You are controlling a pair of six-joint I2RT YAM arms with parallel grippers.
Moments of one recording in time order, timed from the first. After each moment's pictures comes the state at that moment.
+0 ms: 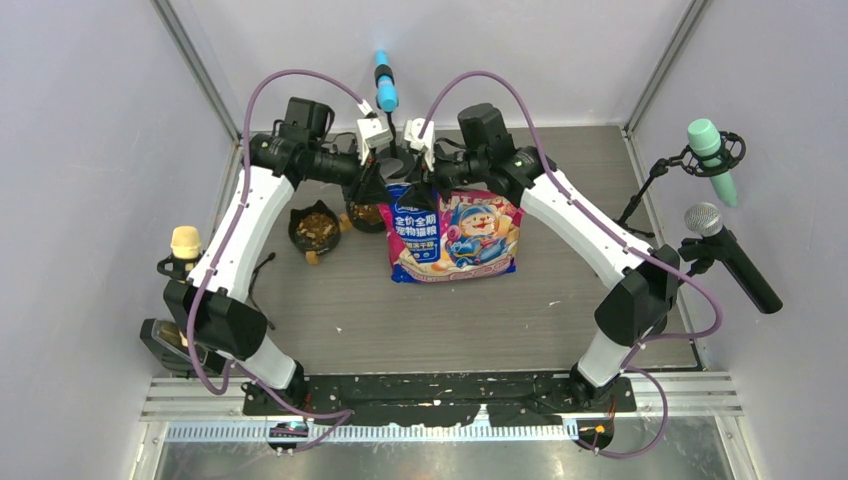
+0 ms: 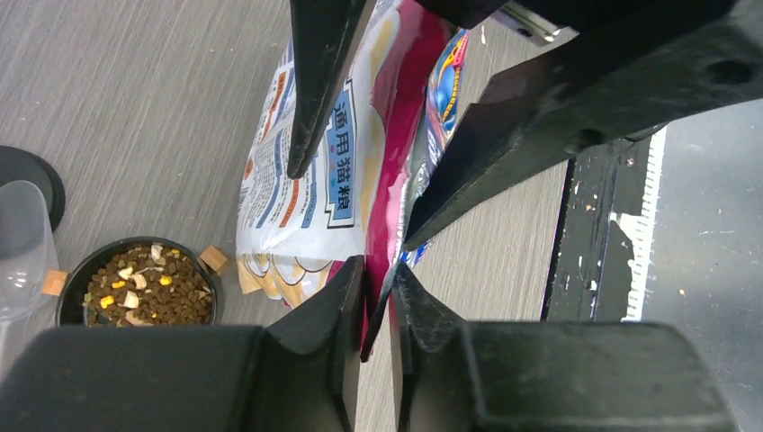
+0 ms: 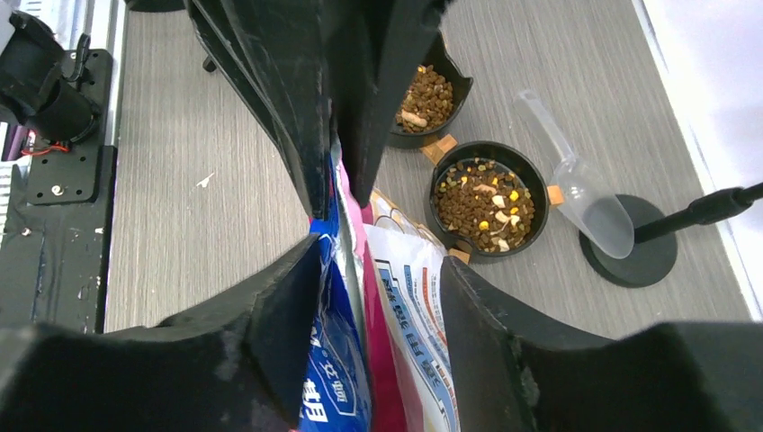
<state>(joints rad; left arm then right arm) -0.30 1.58 1.77 -1.05 0.88 0.55 0.63 1.70 1.73 -0.54 -0.72 -0.46</state>
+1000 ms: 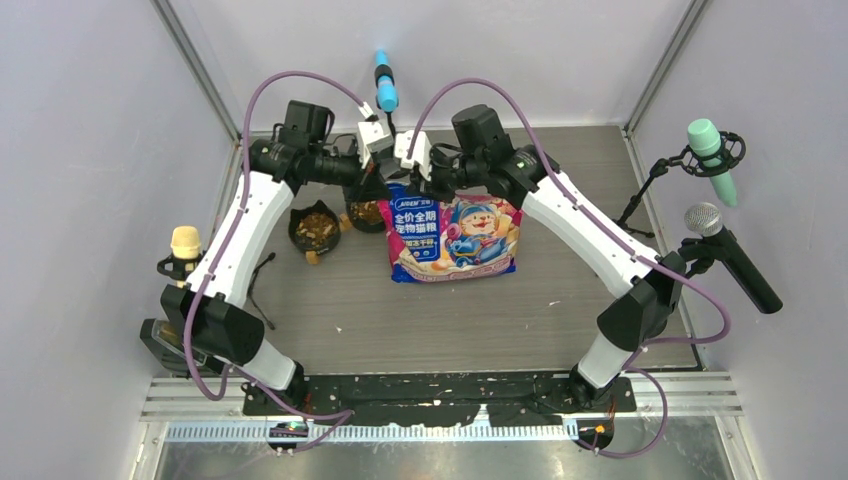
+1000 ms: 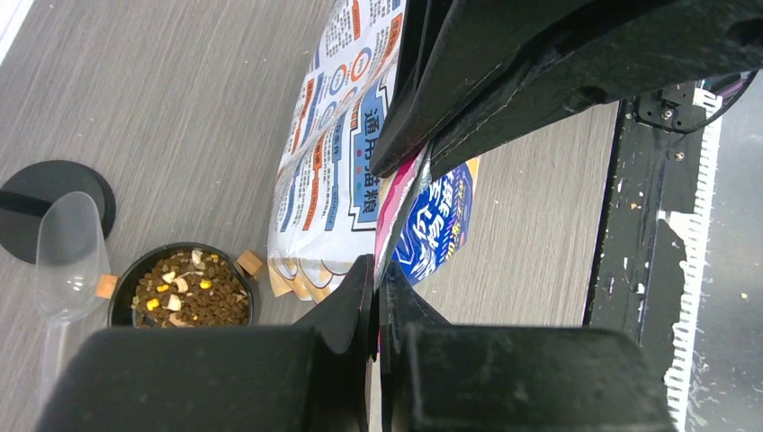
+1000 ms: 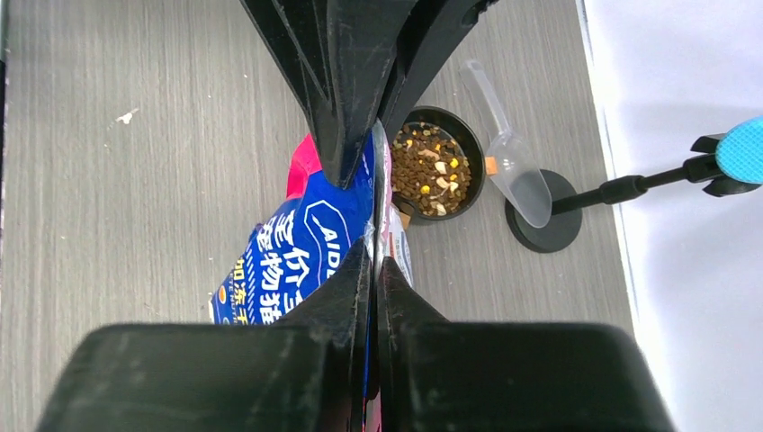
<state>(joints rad) -0.29 1.55 1.71 -0.98 0.84 0.59 0.67 1.68 1.77 -0.66 -0.53 -0.67</state>
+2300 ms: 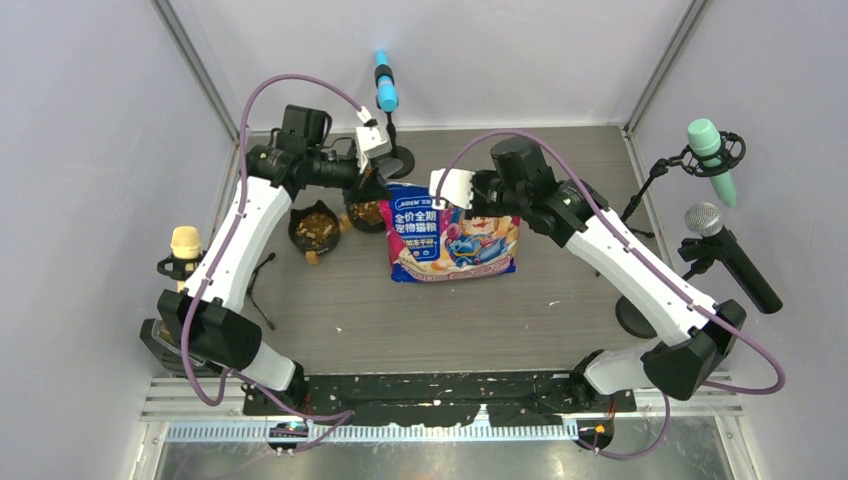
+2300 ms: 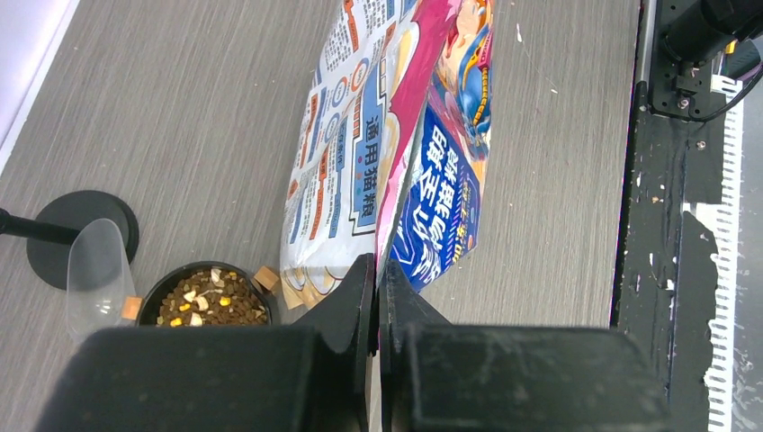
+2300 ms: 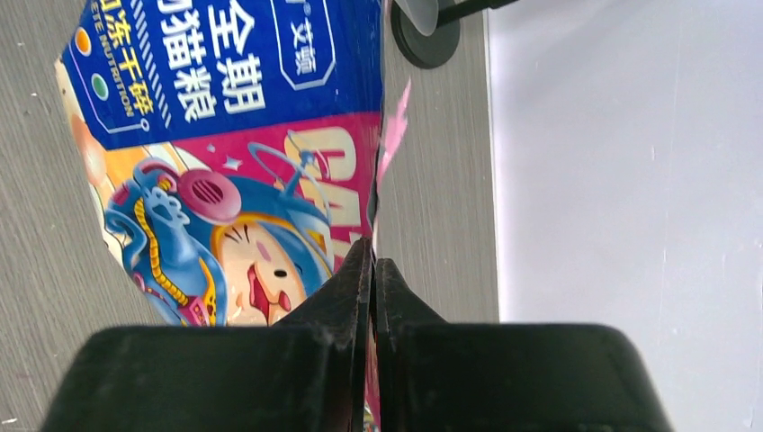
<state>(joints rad) -0.28 1.52 1.66 -0.92 0.87 0.66 0.67 1.39 1.50 -0.72 -0.09 -0.96</state>
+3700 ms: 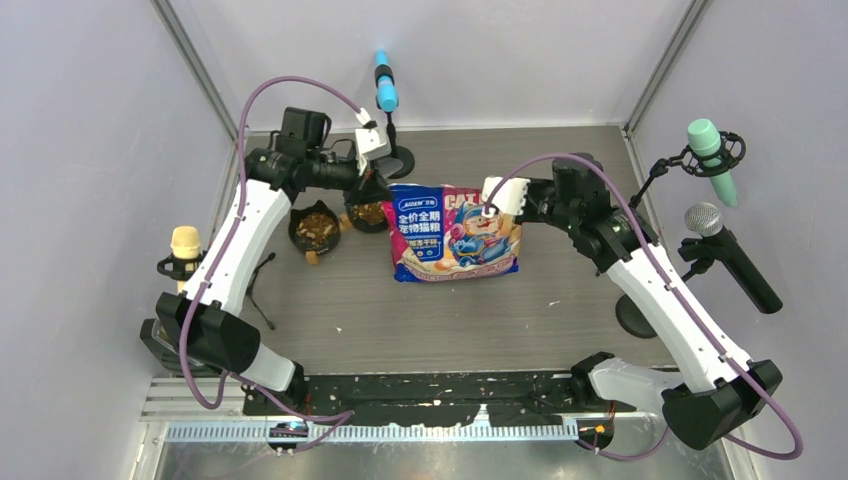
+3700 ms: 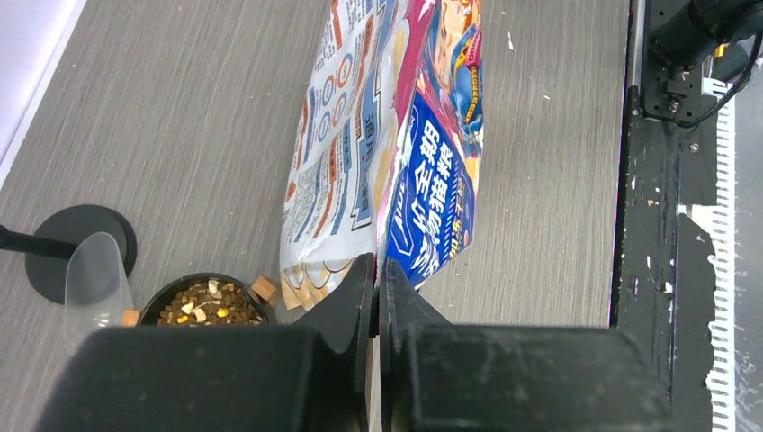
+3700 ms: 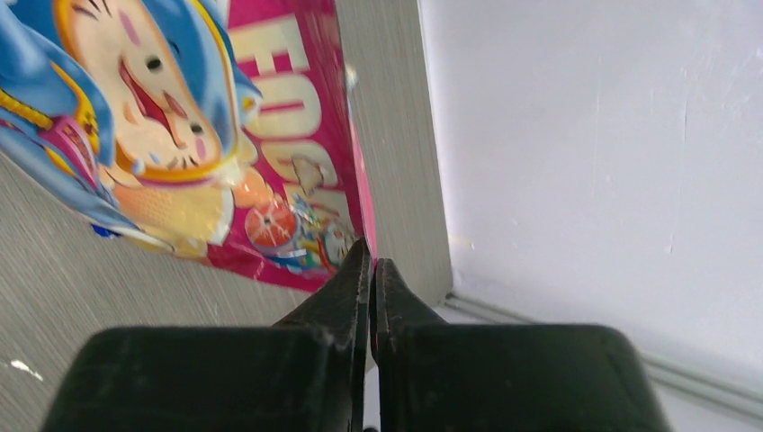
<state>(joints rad) -0.29 1.50 1.63 -0.89 0.90 0.66 0.45 1.13 1.23 -0.63 -0.05 -1.12</state>
